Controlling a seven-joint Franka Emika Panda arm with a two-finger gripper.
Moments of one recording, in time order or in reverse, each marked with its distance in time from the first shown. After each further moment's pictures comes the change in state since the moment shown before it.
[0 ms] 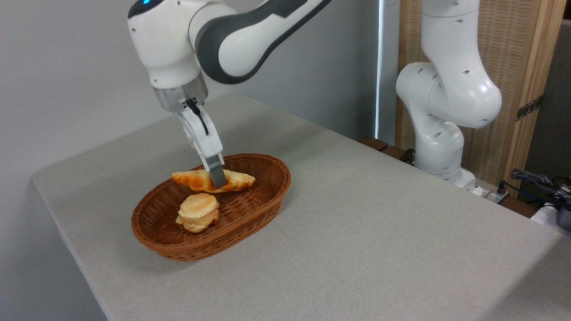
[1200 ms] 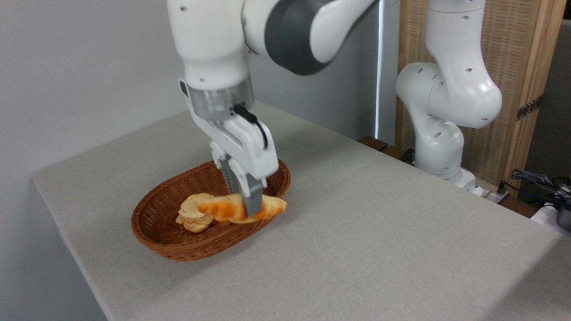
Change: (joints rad) arm 0.010 -0.077 0.316 -0.006 0.000 -0.027 0.183
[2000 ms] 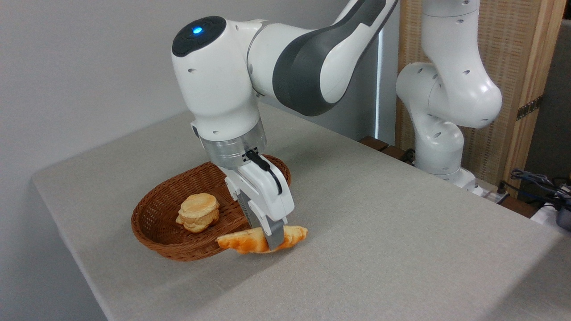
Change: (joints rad) arm 0.001 0.083 0.053 -0.007 0.025 0.000 0.057
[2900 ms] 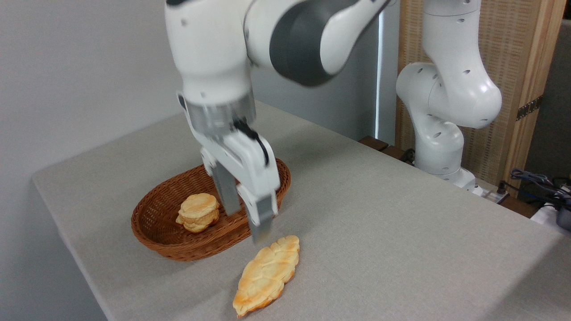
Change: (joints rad) arm -0.010 -0.026 0.000 0.098 -0.026 0.003 0.002
